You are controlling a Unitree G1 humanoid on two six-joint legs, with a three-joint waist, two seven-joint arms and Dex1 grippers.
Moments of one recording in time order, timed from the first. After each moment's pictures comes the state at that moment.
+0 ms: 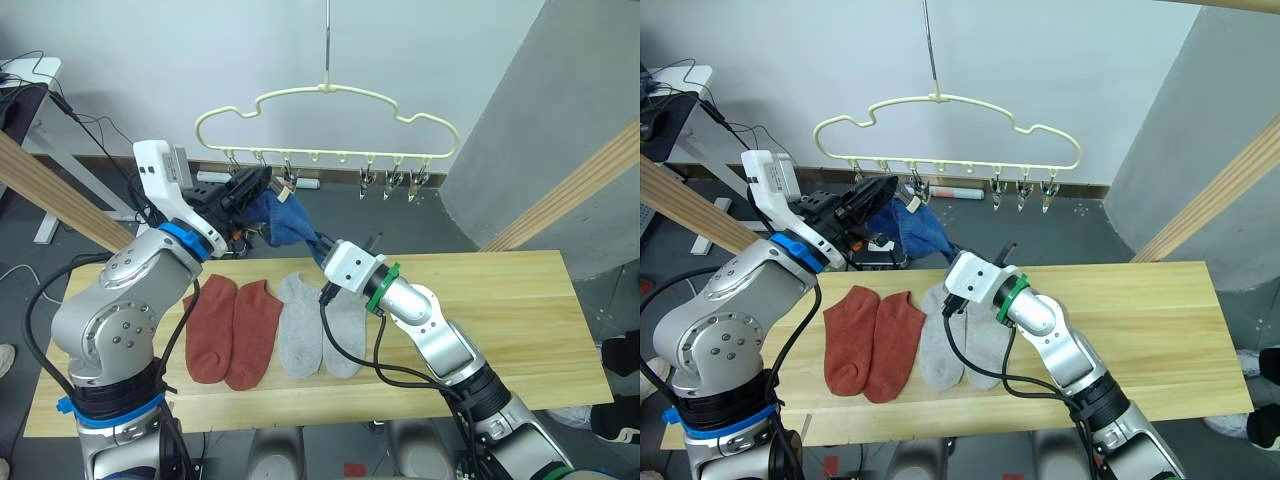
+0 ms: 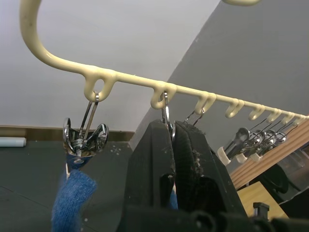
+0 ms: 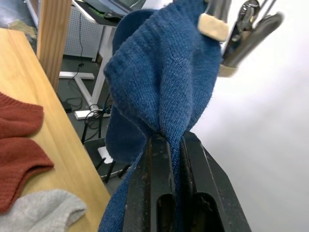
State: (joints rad) left arm -0.46 0.44 0.32 -0.51 -0.85 0.89 -0.19; right arm -0.45 -0.14 0.43 -0.04 -0.29 -0.02 0.34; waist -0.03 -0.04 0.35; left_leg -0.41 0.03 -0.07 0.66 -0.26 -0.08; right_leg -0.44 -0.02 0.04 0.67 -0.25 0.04
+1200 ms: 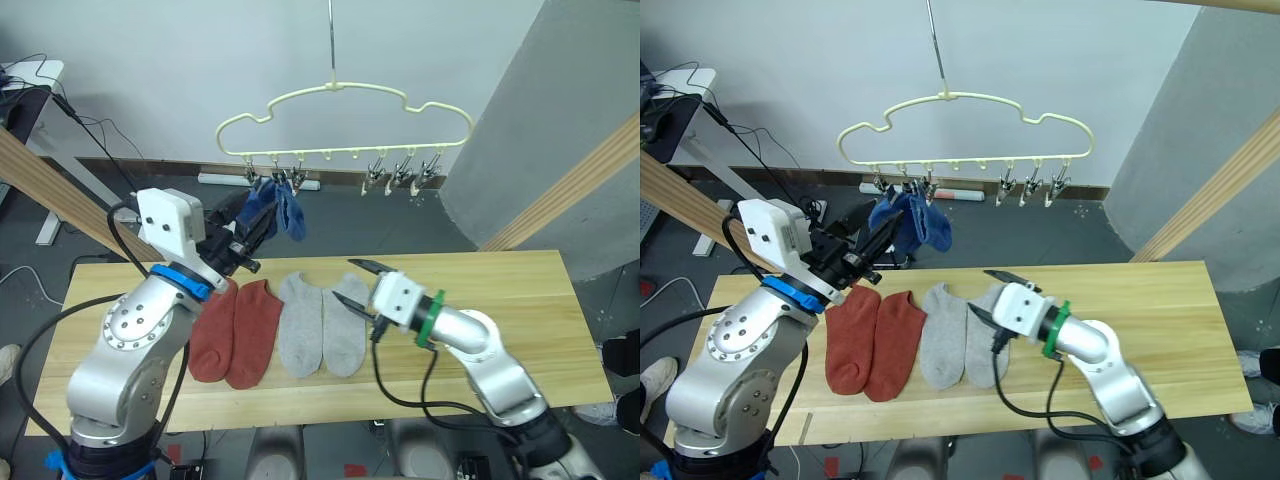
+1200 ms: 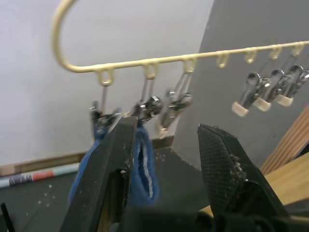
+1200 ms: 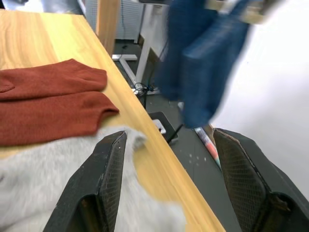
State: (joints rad) left arm -0.16 0.45 0.11 -0.67 -0.47 0.50 -0.25; right arm -0.16 -0.41 0.25 -0.43 -0.01 0.17 0.65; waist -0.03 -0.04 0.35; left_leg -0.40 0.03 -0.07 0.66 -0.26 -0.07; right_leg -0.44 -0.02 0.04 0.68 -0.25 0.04
